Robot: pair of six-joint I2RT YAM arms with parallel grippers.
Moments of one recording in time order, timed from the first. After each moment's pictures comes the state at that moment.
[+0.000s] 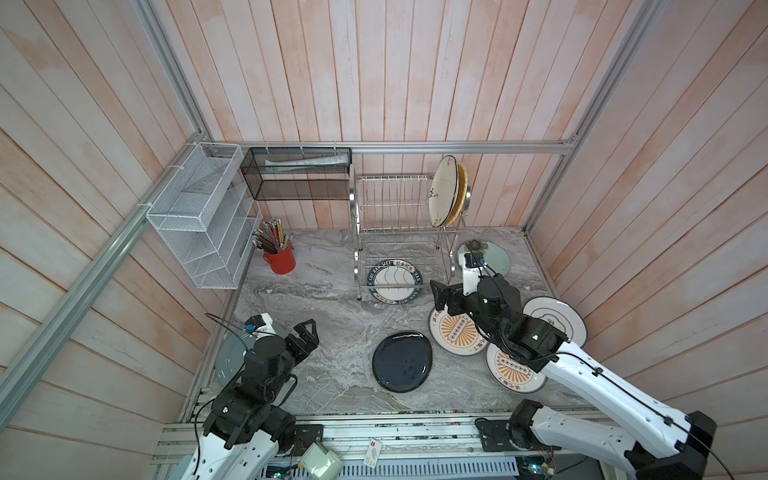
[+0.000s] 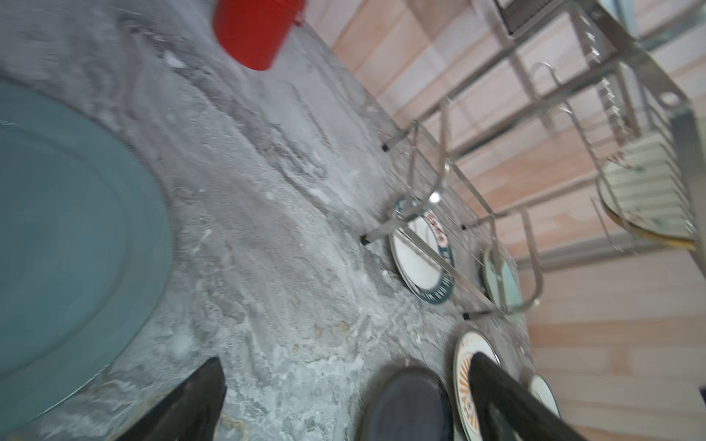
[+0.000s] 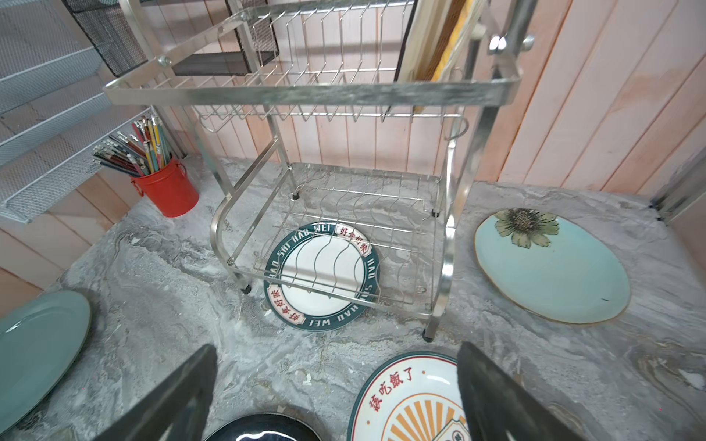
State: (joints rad) left arm -0.42 0.38 0.58 -0.76 -0.27 -0.97; right arm 0.78 1.00 0.92 -0.30 0.34 0.29
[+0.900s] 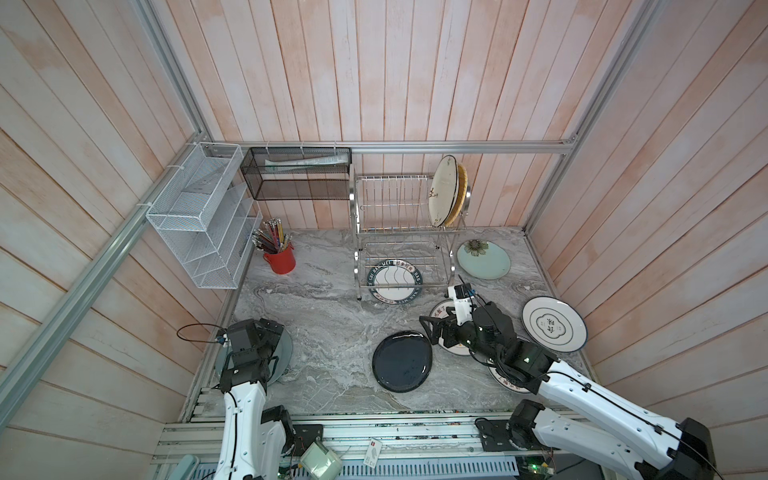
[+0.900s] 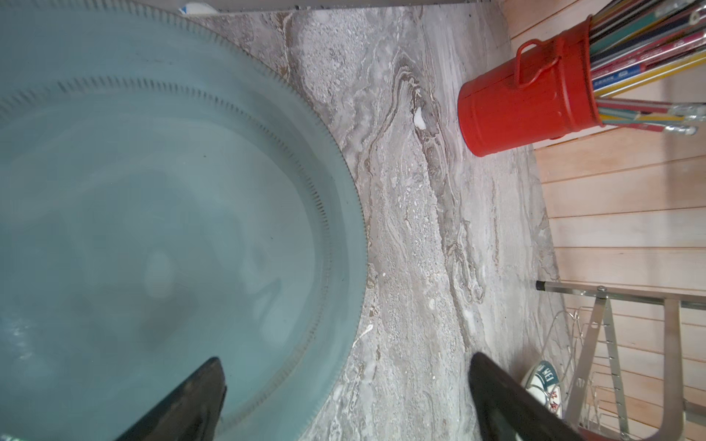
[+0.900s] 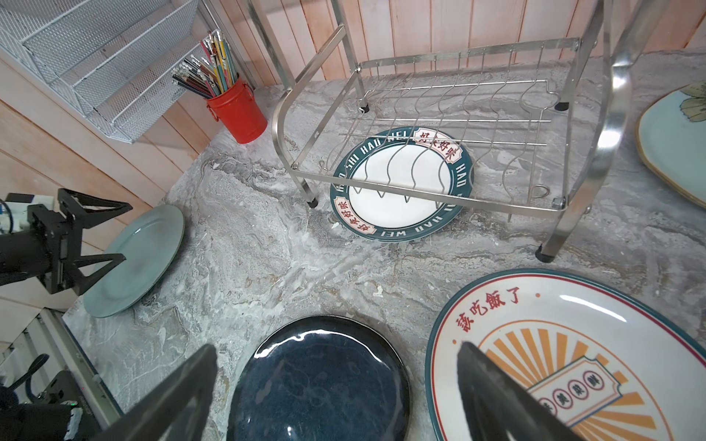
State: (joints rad) left arm 0.33 0.77 0.39 -0.39 0.08 -0.91; right arm 0.81 0.87 0.62 -0.18 0.09 0.44
